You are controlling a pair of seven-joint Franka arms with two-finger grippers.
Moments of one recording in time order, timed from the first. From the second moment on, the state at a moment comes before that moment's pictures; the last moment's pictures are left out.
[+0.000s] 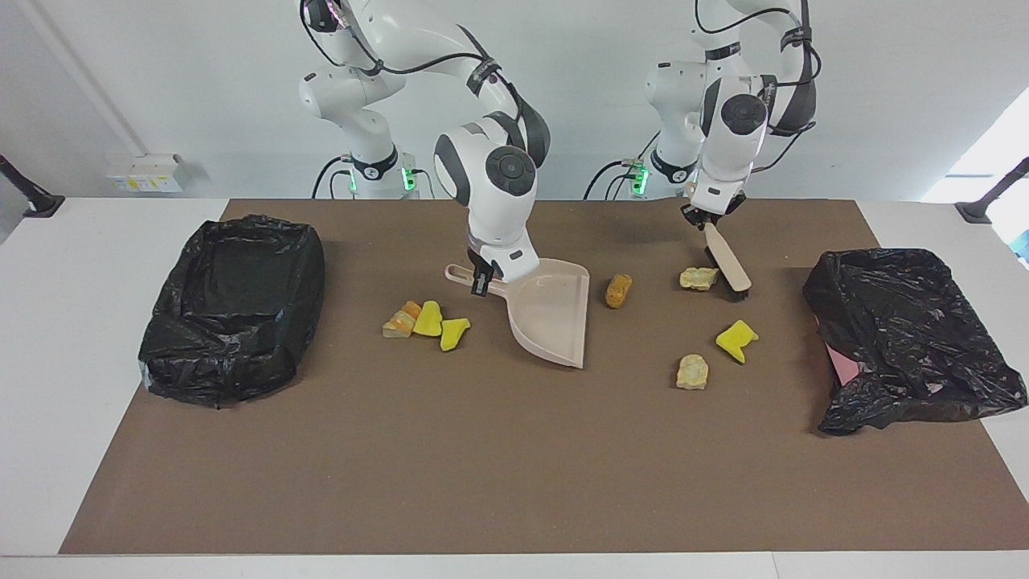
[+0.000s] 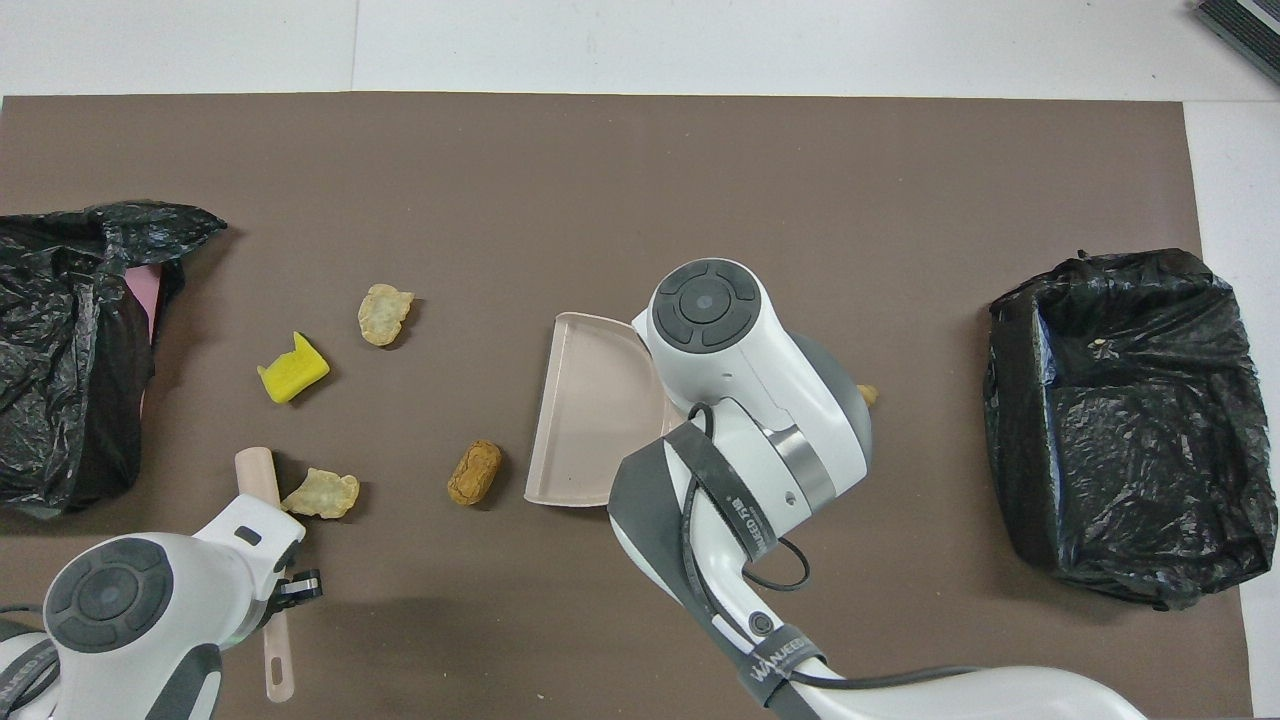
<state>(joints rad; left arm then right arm) -0.23 -0.48 -0.01 -2.73 0.13 2.06 -0.49 0.61 0.32 -0.07 -1.71 -0.03 1.80 -0.81</state>
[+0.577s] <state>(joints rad) -0.44 -0.30 -0.02 -2.64 -0.11 2.25 -0.49 0.63 0.35 -0.07 -1.71 -0.02 1.83 -0.75</state>
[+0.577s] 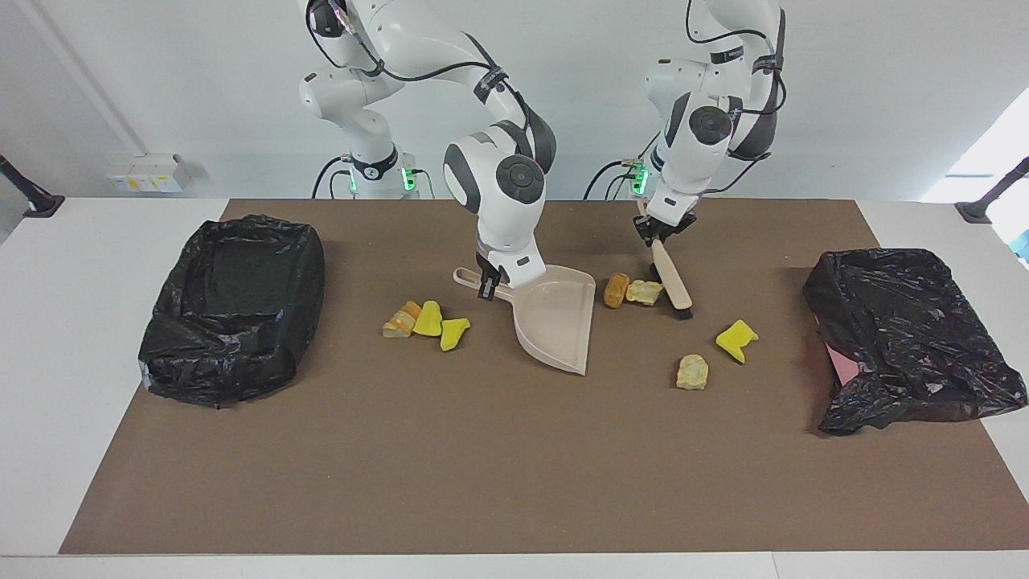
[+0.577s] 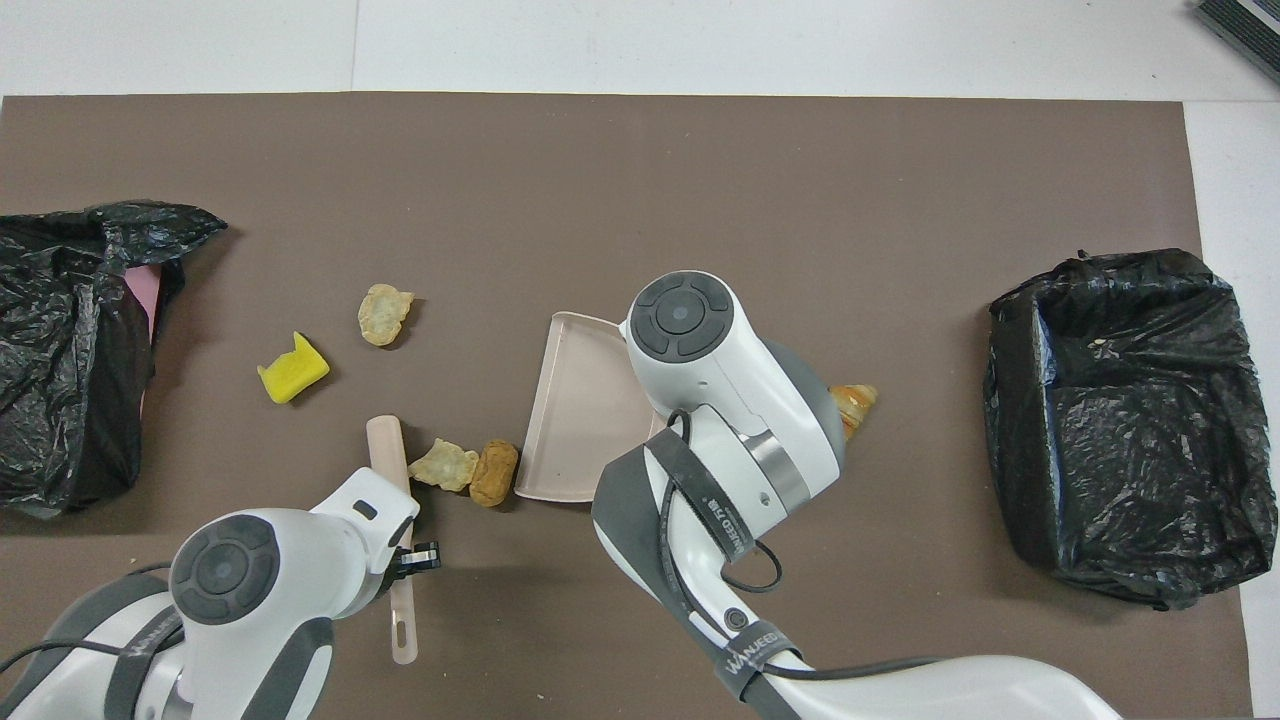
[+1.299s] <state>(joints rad) -0.66 -0.04 -0.01 -2.35 -0.27 2.36 -0.50 0.63 0.35 -0.07 -1.71 -0.02 1.83 -0.75</state>
